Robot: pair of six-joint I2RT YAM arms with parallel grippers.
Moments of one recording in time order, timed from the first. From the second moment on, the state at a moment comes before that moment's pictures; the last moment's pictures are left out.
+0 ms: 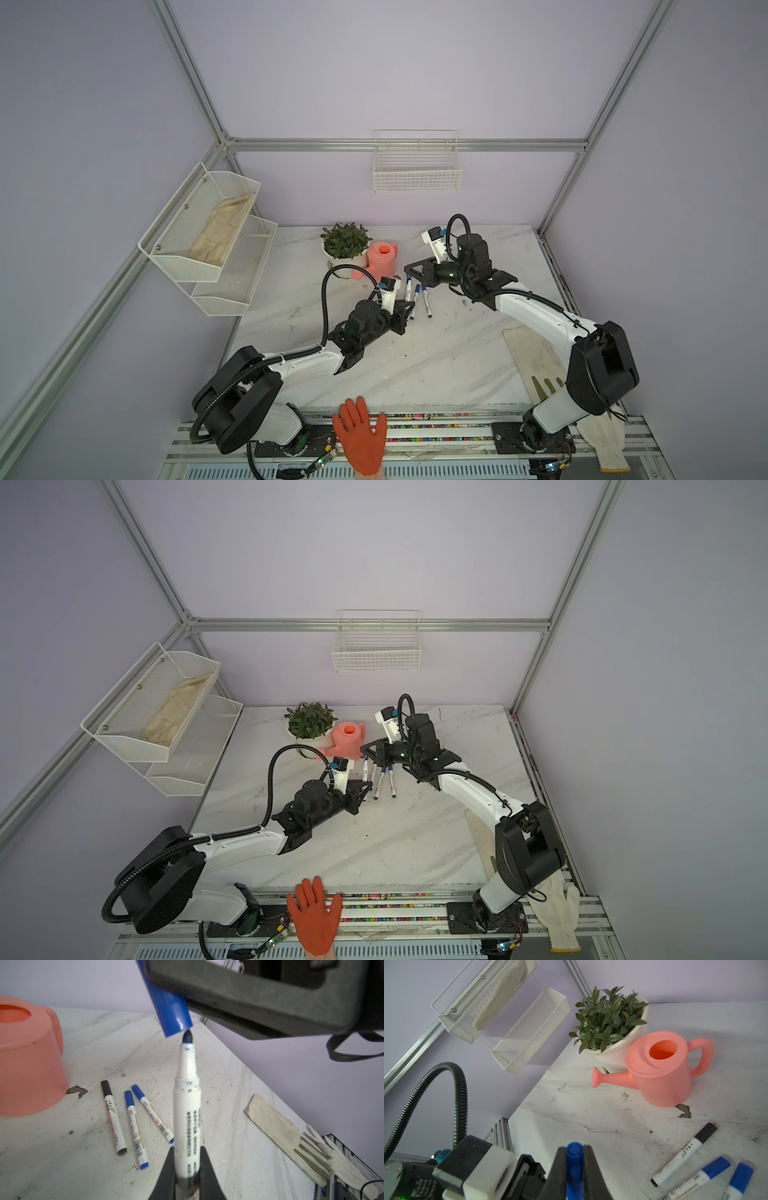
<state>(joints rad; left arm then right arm) -0.73 1.41 0.61 0.56 0.06 -0.37 0.52 1.58 1.20 0.00 -0.63 0.40</state>
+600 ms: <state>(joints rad) -0.73 1.44 0.61 0.57 0.07 -0.37 0.50 1.58 1.17 0.00 -0.65 0.40</state>
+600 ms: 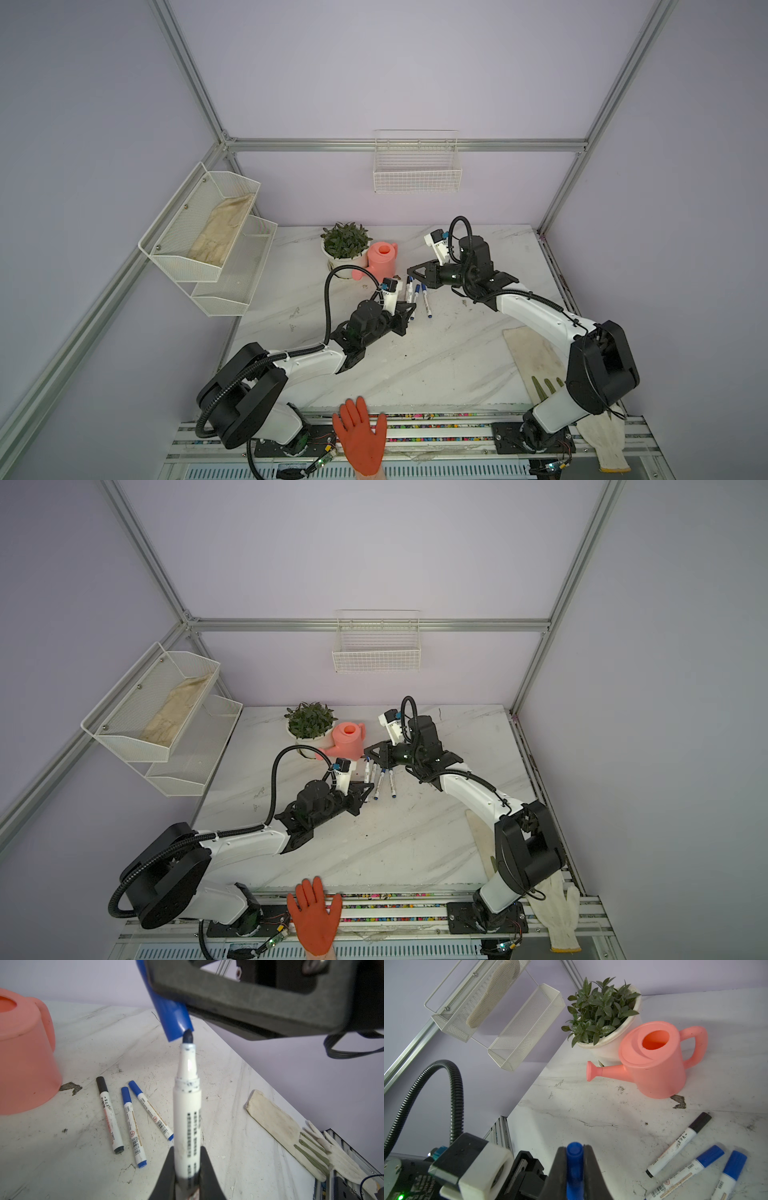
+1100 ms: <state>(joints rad) -0.73 1.46 0.61 0.57 0.08 -0.37 0.50 1.55 1.15 0.03 -0.65 0.44</state>
